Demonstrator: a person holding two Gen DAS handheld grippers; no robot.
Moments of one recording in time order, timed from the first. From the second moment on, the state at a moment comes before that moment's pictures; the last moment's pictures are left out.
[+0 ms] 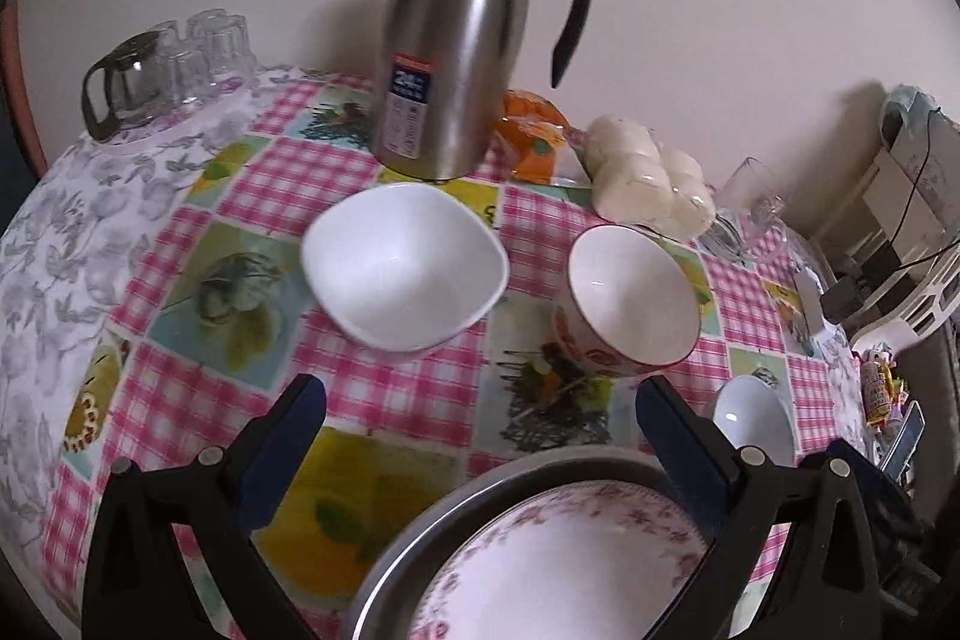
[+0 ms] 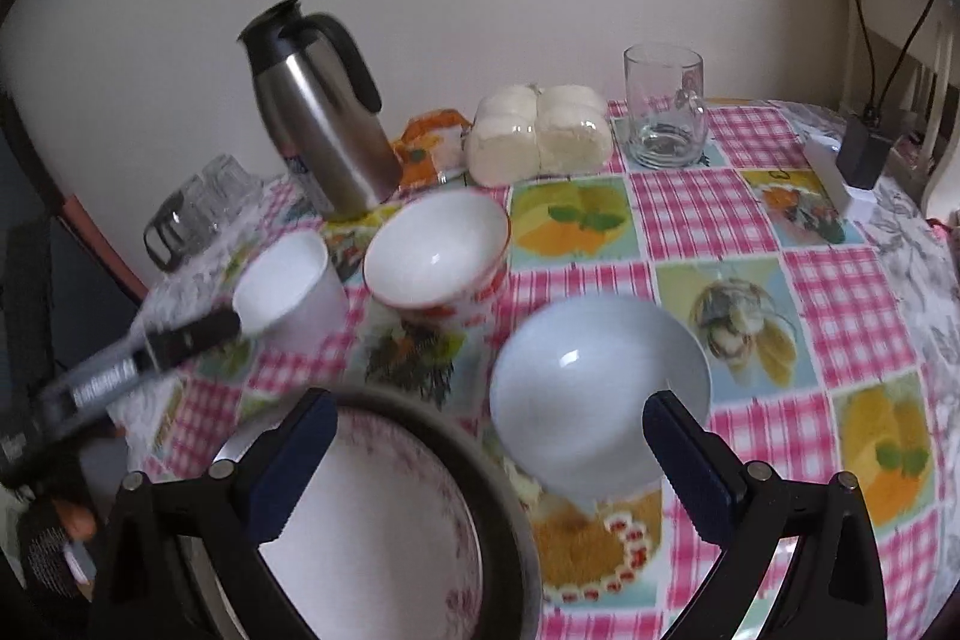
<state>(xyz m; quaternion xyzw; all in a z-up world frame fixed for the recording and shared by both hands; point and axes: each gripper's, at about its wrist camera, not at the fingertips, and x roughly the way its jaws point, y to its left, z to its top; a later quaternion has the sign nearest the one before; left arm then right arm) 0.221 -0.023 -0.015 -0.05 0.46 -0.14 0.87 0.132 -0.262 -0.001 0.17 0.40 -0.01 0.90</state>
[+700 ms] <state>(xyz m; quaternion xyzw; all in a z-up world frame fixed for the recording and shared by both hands) 0.281 -0.101 -0.030 -0.04 0.54 -0.19 0.82 0.231 -0.282 -0.020 0.17 0.47 -0.01 0.86</state>
